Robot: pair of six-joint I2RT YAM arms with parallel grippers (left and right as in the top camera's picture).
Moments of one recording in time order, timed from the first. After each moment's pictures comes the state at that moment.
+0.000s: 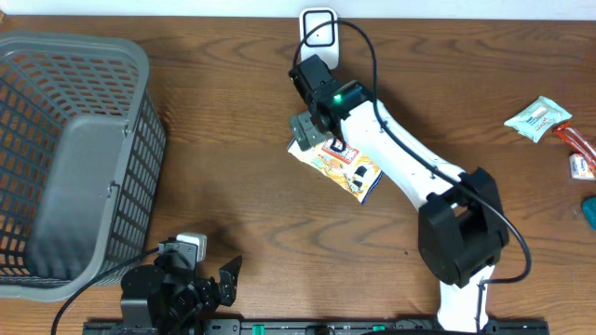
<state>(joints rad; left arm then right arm) -0.03 0.01 0.35 -1.06 0.36 -0.07 0.59 2.05 1.70 -0.87 0.20 0.10</state>
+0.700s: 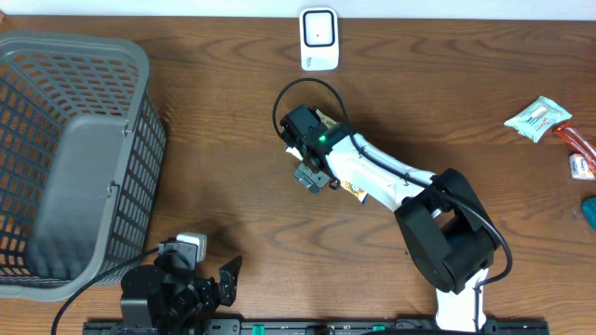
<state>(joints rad) -0.03 0.01 0.35 -1.06 0.36 -0.07 0.68 2.05 1.39 -0.67 0.30 -0.16</state>
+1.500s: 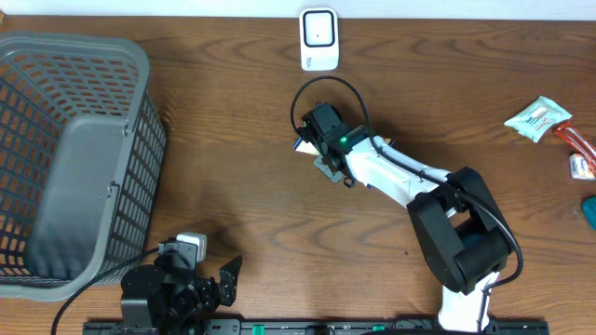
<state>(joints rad) -0.03 0.01 0.35 -1.06 0.36 -0.07 0.59 2.03 1.28 -0.54 0.24 -0.24</state>
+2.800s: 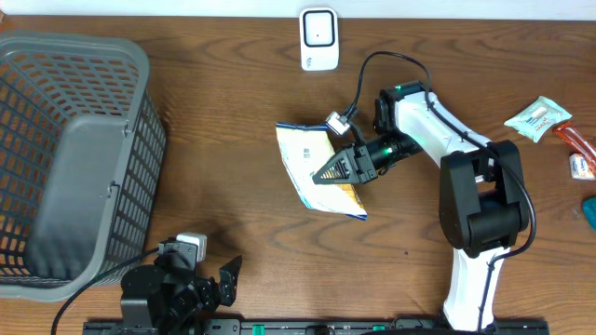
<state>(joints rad) -0.03 0.01 0.35 -1.06 0.36 -0.07 0.29 2.13 1.53 -1.70 -1.41 -1.20</state>
